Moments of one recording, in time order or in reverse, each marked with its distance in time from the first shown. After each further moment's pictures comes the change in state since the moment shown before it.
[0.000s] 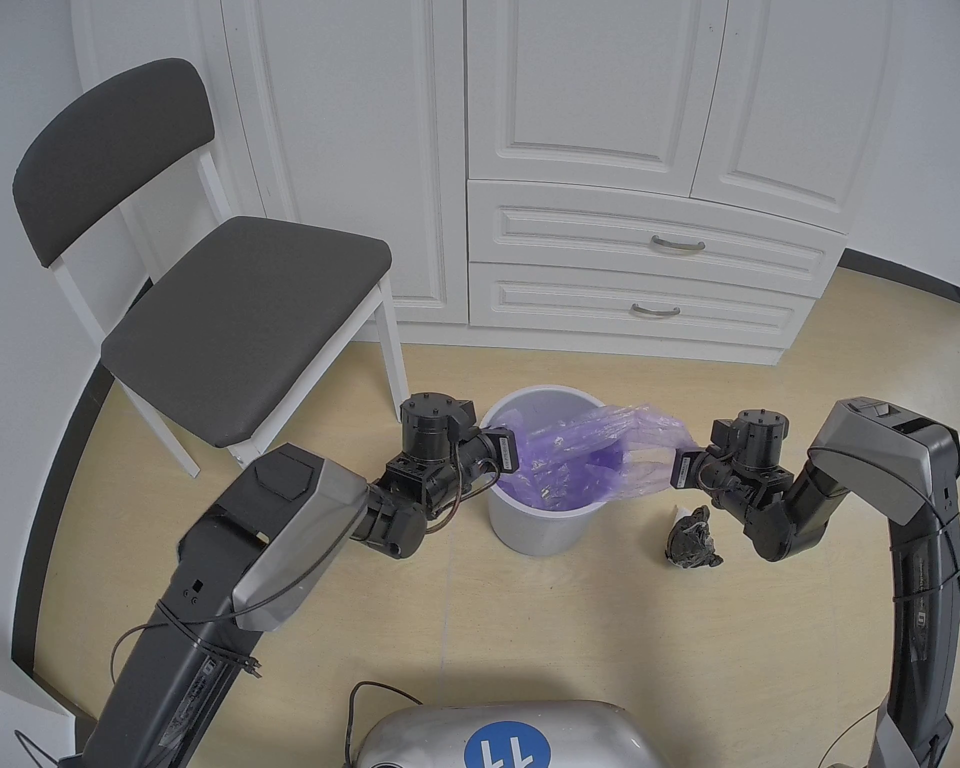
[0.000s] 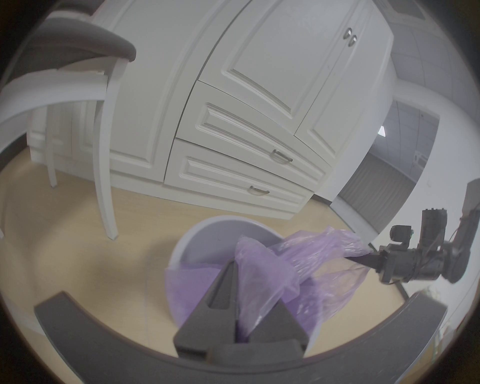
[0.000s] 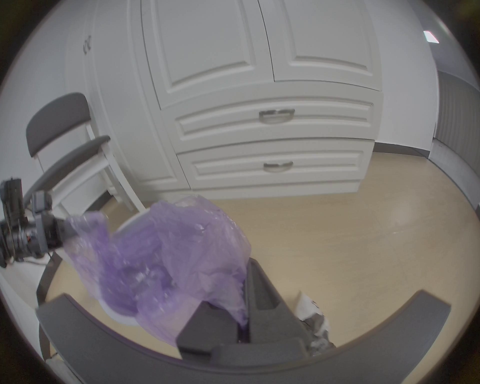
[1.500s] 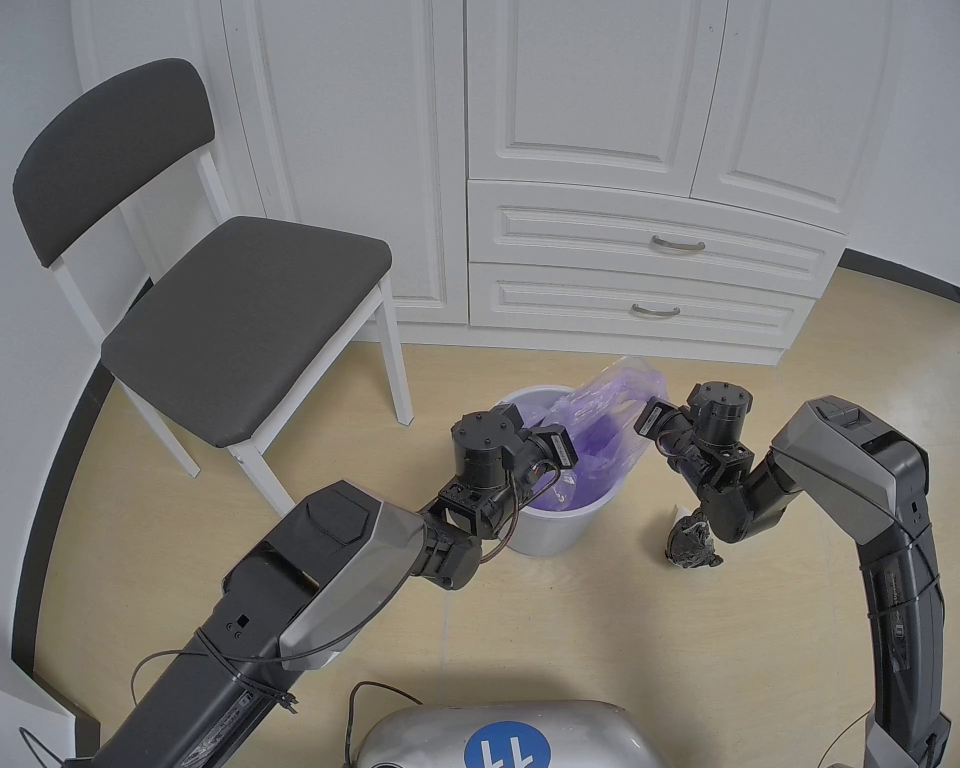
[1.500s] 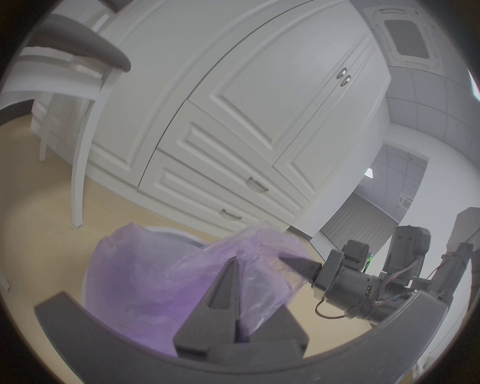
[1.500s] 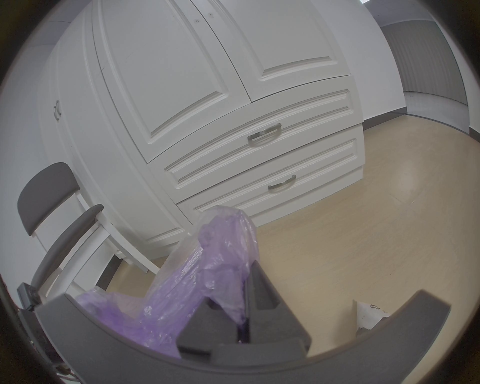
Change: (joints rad) left arm -0.125 0.071 -0.089 -0.197 0.106 -0.189; right arm 0.089 0.095 -0.282 -0.020 -0.133 0.336
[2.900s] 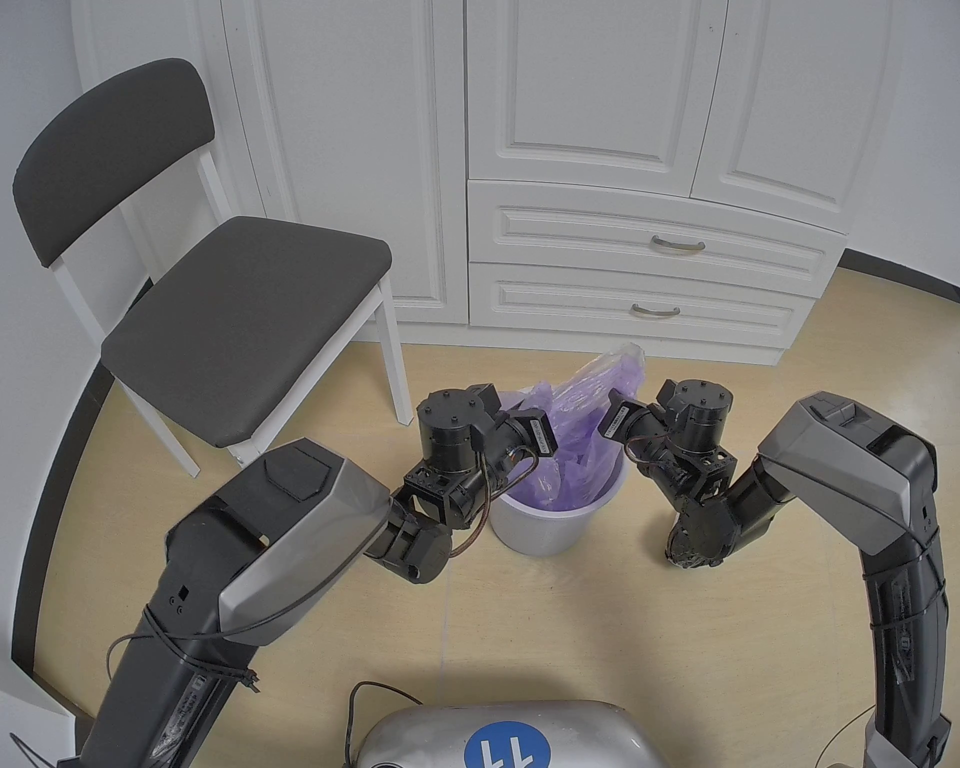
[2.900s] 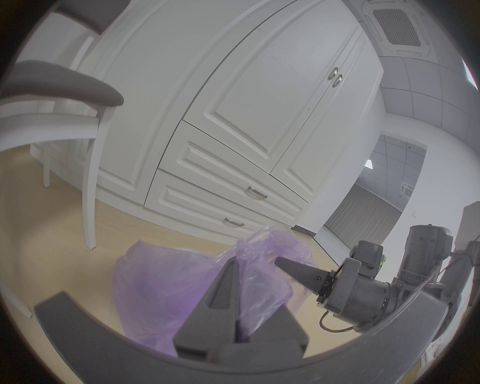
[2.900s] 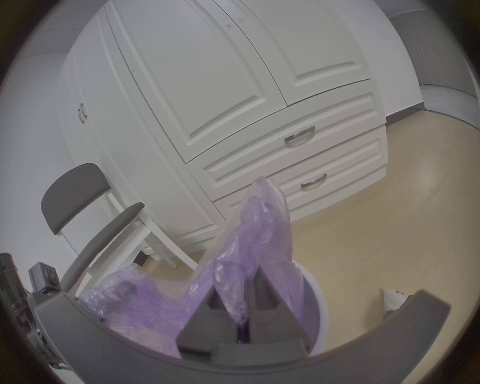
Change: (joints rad) left arm 0.025 -0.194 0.298 -0.099 -0.012 0.076; right arm 0.123 -0.085 0.105 -0.068 -0.004 0.008
